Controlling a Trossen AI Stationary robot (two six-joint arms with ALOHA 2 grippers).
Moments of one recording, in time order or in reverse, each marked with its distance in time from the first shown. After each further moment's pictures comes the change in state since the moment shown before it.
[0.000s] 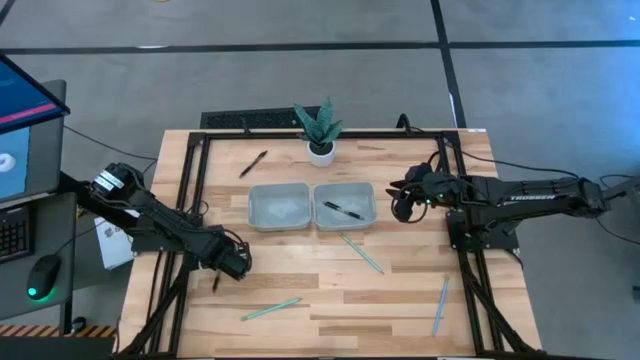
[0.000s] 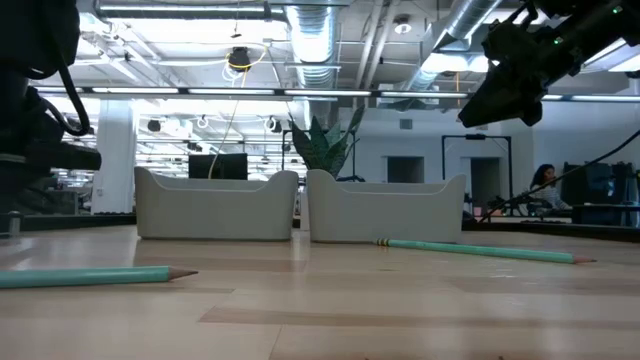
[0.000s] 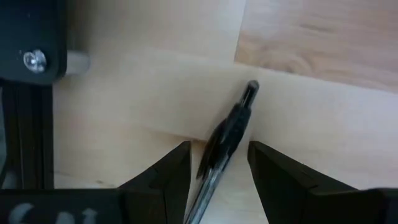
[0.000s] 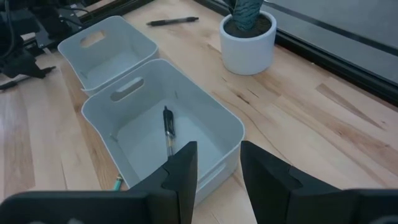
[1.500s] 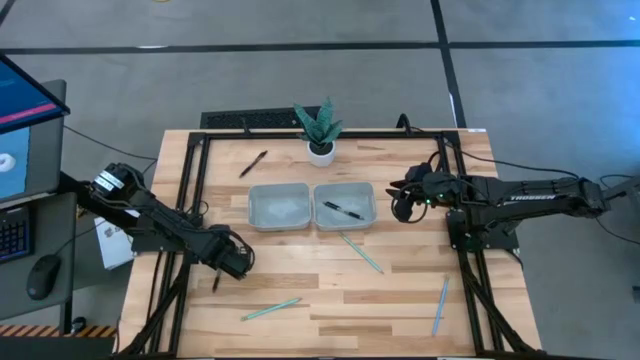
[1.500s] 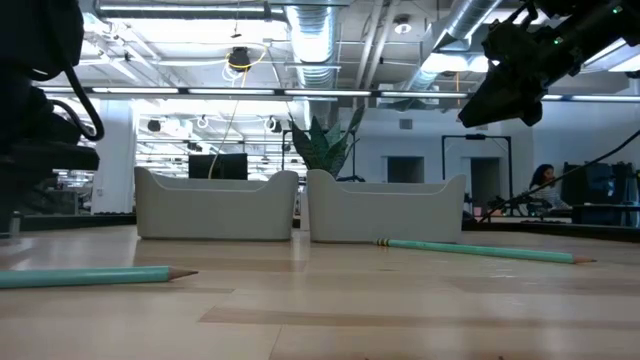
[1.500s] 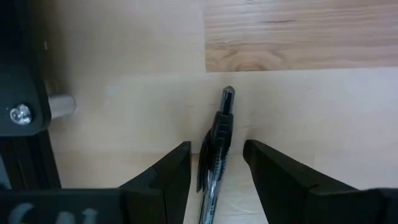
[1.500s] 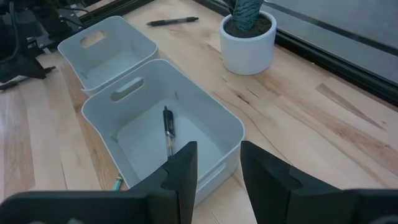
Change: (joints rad) left arm 0.000 0.008 -0.001 0.070 -0.014 0.238; right arm 0.000 0.000 0.000 0.000 0.000 0.000
